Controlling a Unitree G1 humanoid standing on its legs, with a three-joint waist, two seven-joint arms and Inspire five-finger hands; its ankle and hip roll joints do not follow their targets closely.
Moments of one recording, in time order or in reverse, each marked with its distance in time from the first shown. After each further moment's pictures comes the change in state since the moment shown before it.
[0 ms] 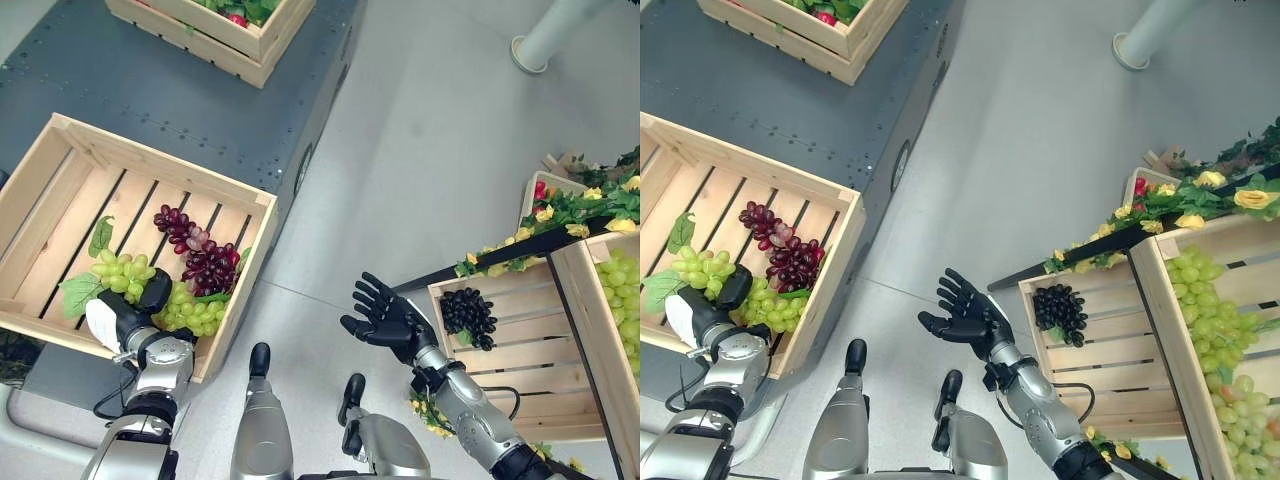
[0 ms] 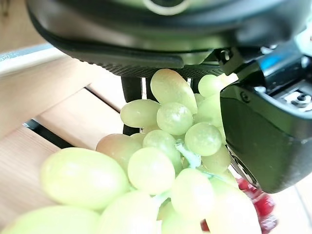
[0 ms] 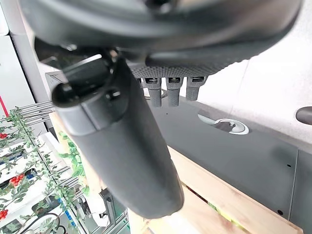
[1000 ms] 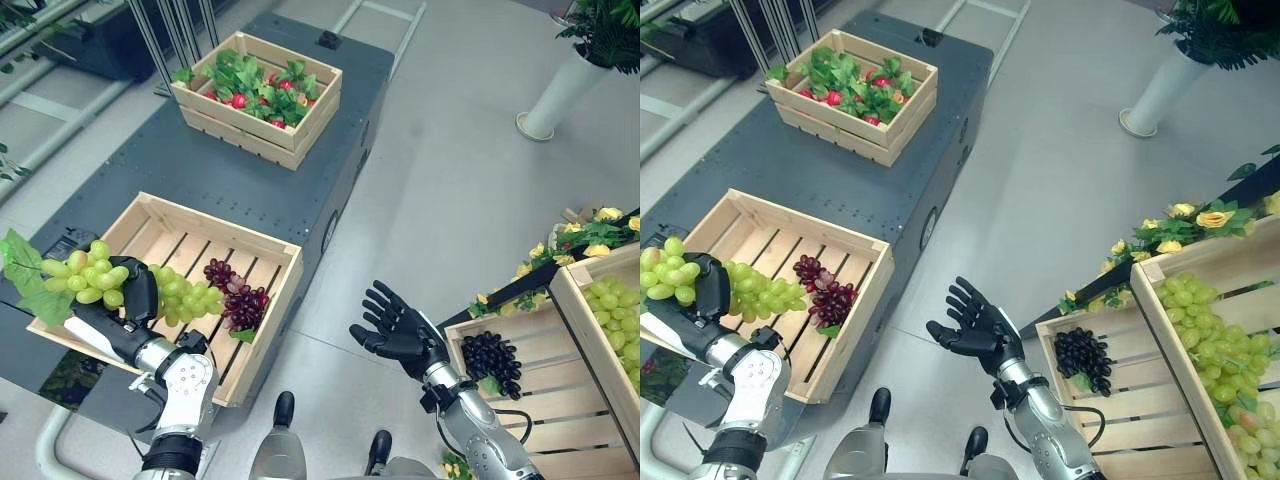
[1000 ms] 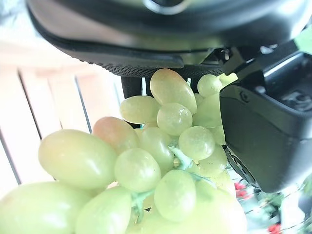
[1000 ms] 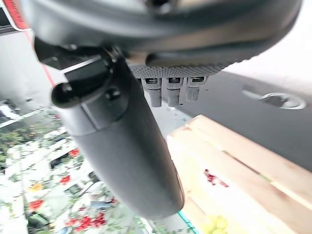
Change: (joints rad) left arm 0.242 -0.202 0.111 -0.454 0.008 -0.333 0.114; right arm 0.134 0.018 -0.080 -0.105 -0.040 0.001 0.000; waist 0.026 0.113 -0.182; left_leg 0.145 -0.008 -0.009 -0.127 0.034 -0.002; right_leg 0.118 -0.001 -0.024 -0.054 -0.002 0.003
